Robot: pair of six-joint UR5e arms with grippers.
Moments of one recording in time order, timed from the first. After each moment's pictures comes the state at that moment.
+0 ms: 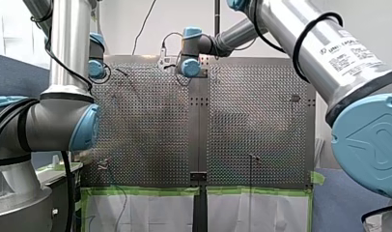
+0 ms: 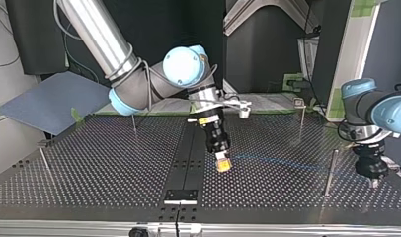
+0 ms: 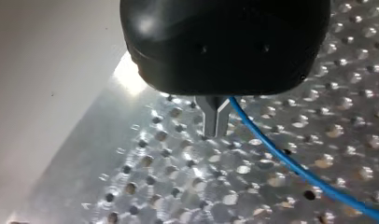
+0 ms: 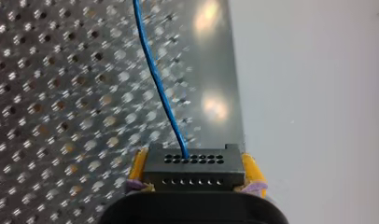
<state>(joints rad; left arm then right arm) 0.30 -1.73 -1.64 -2.77 -1.59 -2.08 2.45 -0.89 0.92 -0.29 1.70 1.60</state>
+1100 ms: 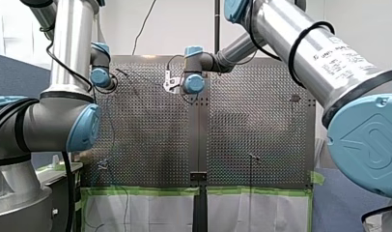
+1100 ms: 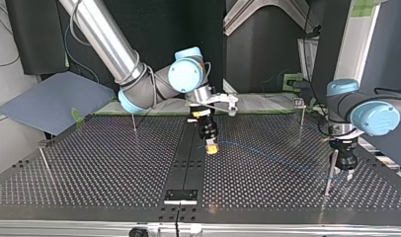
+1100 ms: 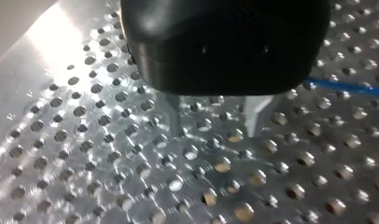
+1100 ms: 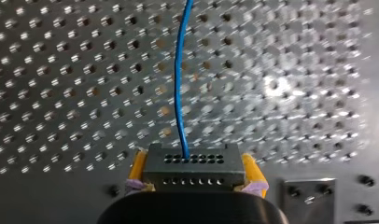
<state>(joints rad) 0.25 -1.79 -1.66 -2.81 -1.55 -2.00 2.42 -0.84 0.99 -0.21 1.75 1.60</state>
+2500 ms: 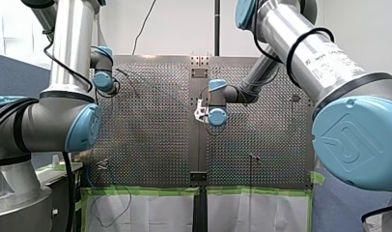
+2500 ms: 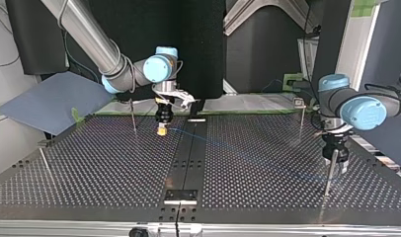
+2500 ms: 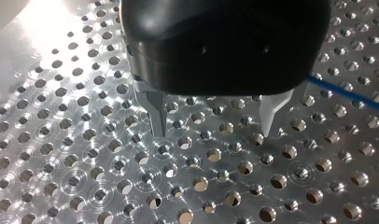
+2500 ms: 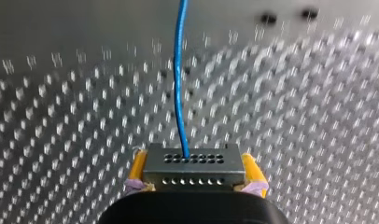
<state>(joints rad) 0.22 -1.80 -1.70 -2.79 -1.59 -2.02 2.27 -0.84 1.36 -0.56 1.96 1.71</state>
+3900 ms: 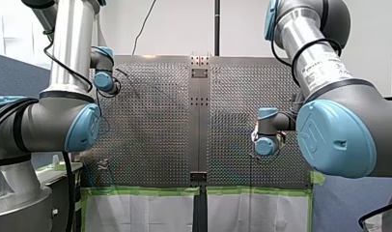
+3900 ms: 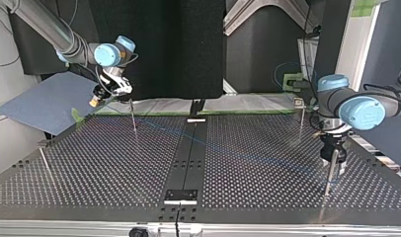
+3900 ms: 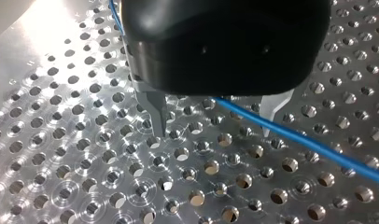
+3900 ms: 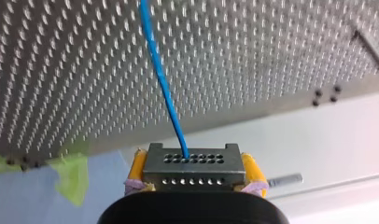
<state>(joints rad) 0.21 -1.80 -1.70 -2.78 -1.57 -2.03 1.92 -0.83 1.74 -0.94 2.10 1.81</state>
